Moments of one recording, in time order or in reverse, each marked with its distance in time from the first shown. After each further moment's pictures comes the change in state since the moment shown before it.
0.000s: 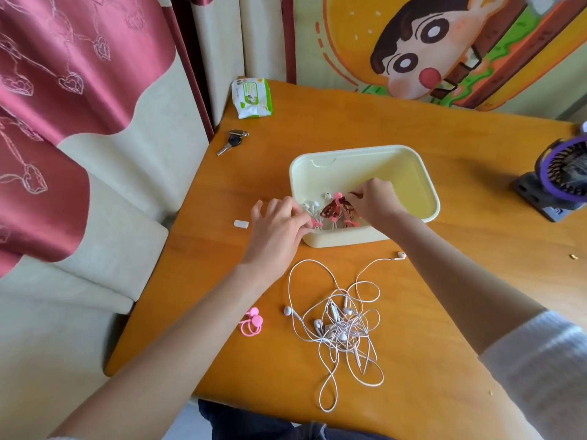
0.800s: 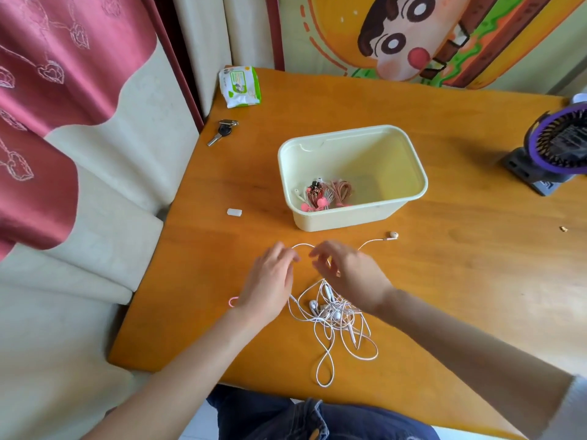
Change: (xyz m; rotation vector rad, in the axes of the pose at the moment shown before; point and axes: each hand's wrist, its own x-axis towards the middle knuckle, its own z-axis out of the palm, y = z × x) left_hand -0.081 0.010 0.034 -0.187 -0.166 -0.069; right_hand -0.136 -0.003 0.047 0.171 -0.082 -0.347
